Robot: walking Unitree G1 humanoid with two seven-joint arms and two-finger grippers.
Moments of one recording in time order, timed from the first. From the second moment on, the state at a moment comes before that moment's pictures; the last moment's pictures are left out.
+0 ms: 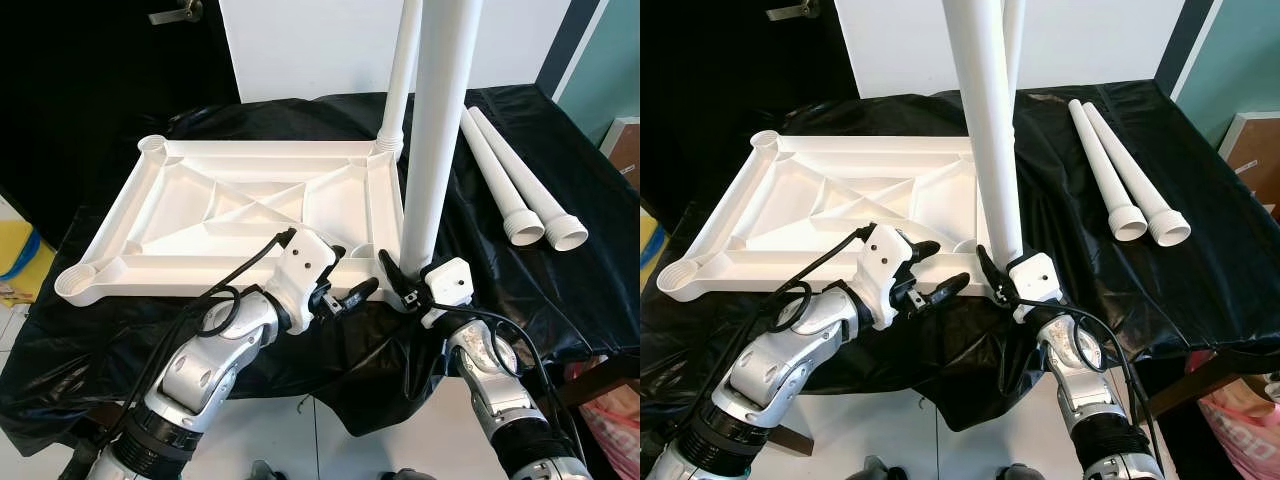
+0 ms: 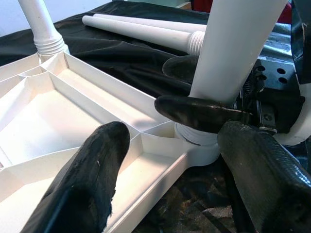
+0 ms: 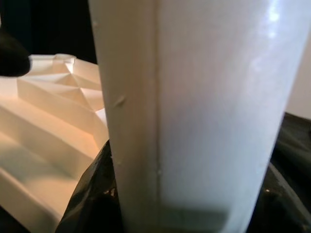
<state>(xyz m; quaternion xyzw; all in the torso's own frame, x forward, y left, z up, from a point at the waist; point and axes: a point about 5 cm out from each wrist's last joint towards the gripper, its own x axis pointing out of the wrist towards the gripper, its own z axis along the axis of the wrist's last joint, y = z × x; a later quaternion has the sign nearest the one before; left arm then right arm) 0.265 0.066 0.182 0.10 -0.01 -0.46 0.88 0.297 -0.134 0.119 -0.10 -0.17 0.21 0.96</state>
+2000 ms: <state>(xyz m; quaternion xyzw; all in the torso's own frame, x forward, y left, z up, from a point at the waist) 0.266 0.064 0.187 0.10 -0.02 -0.46 0.88 0.301 -0.129 0.124 -0.05 -0.13 0.14 0.98</state>
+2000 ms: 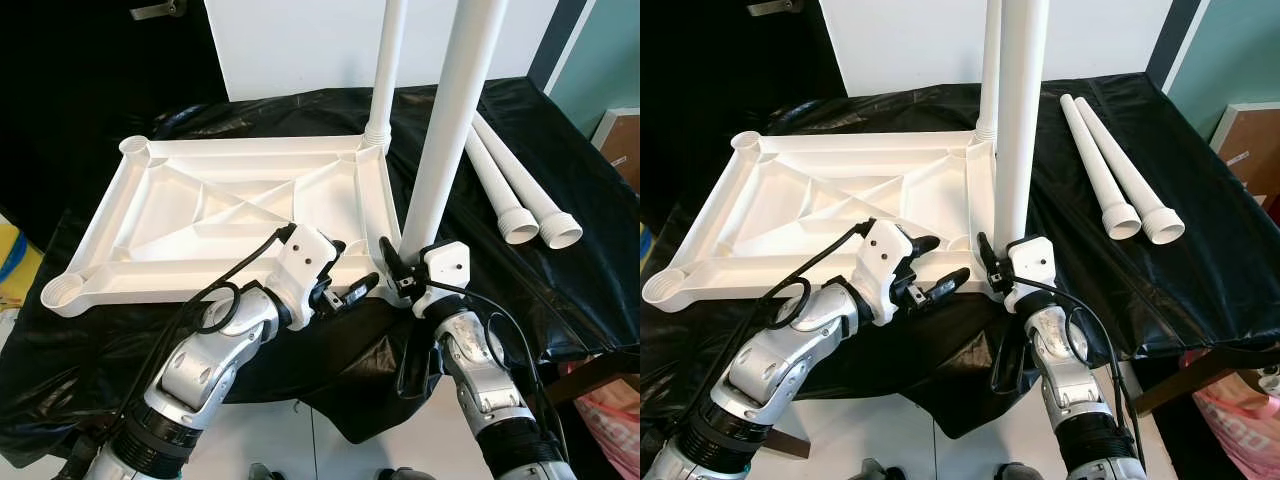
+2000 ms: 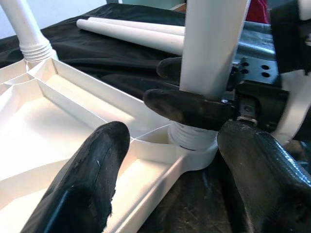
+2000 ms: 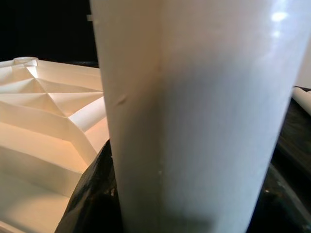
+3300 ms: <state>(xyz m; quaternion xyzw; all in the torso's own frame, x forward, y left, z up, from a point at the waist) 0.282 0.023 0.274 0.01 -0.15 -0.53 0.83 0.319 -0.148 0.184 -0.15 -0.12 0.33 0.93</state>
